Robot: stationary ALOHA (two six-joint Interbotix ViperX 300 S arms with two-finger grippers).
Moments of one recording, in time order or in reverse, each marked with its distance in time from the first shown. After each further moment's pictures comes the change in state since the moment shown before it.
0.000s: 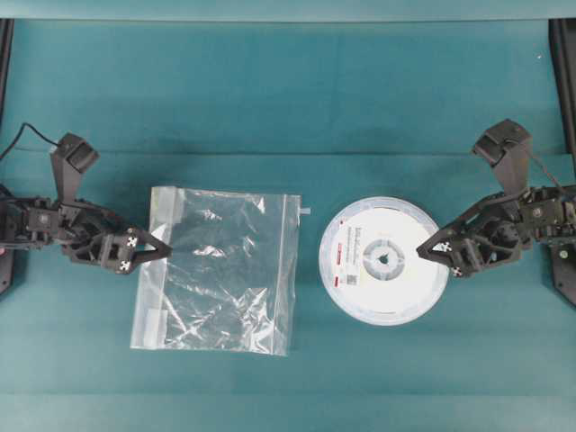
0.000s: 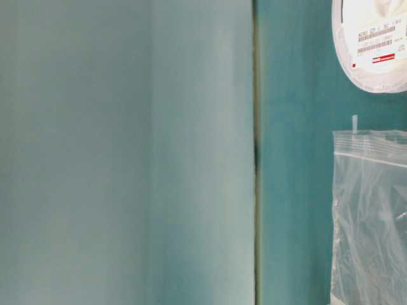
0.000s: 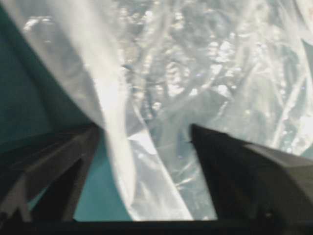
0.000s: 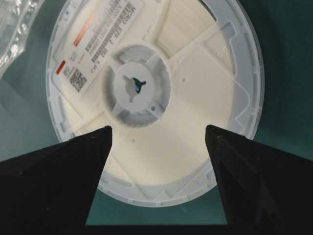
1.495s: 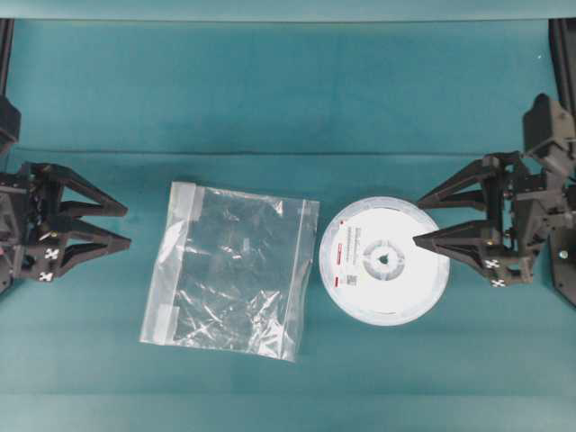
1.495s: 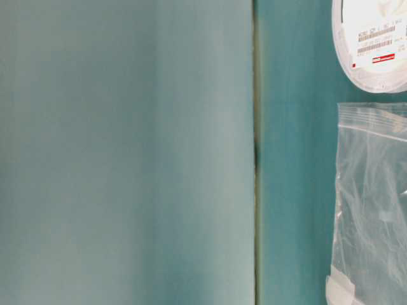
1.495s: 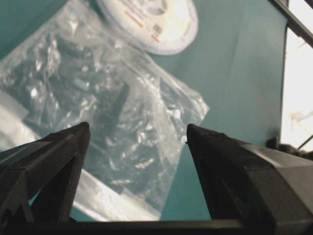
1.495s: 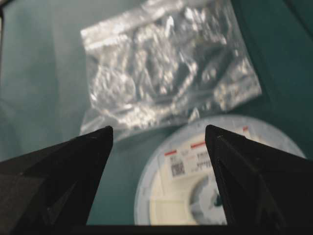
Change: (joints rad) left arm -0.052 -0.709 -0.092 0.003 0.549 0.436; right arm 0.017 -0.261 -0.037 -0.002 -0.164 -0.537
